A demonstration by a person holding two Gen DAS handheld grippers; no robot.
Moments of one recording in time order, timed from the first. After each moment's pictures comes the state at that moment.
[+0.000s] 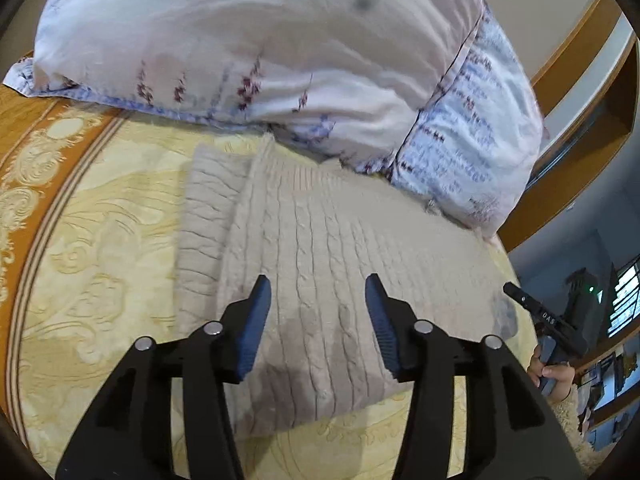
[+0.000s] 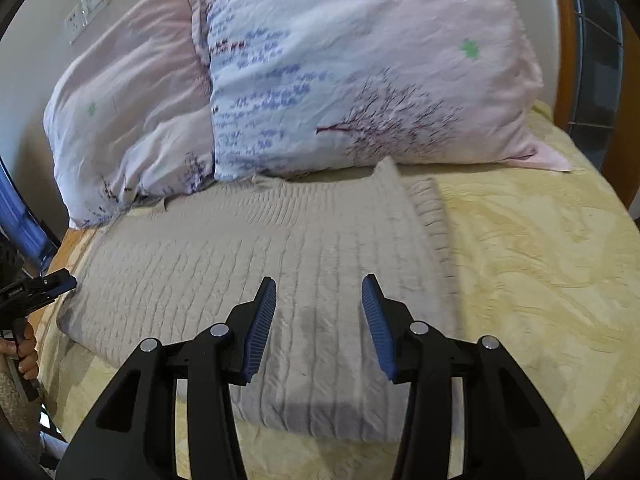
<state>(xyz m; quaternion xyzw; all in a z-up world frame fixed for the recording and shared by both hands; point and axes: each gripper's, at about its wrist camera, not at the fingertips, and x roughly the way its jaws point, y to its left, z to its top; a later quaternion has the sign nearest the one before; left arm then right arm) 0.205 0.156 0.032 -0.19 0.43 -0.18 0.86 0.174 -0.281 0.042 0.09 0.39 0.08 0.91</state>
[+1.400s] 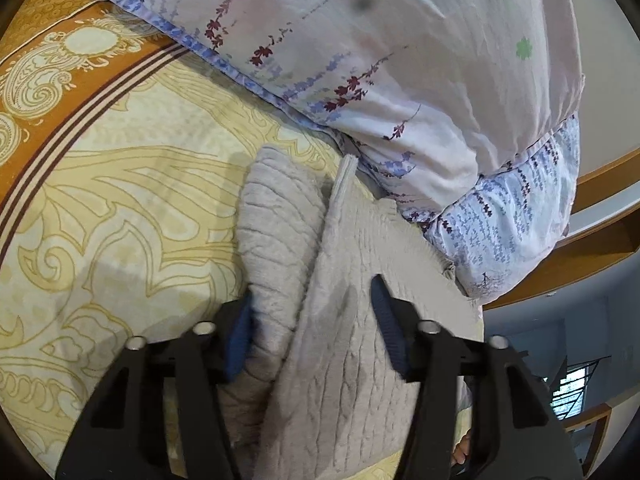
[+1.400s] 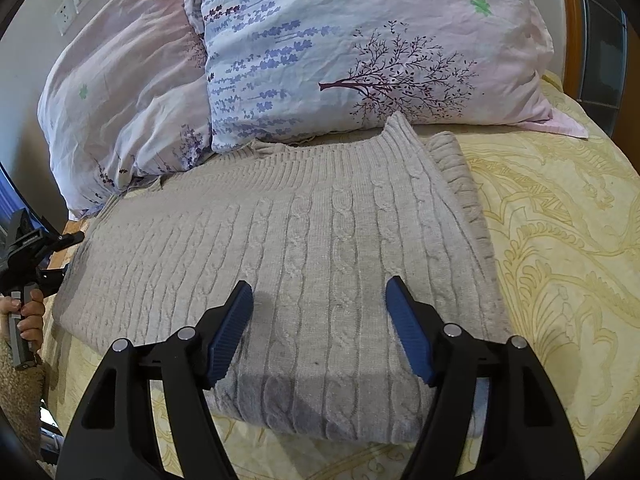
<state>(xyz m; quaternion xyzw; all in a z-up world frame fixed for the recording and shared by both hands) 0.261 0.197 -0.002 -0.36 0.47 -0.13 0.80 0.175 -0.273 0.019 0.11 0.42 0.08 0.90</state>
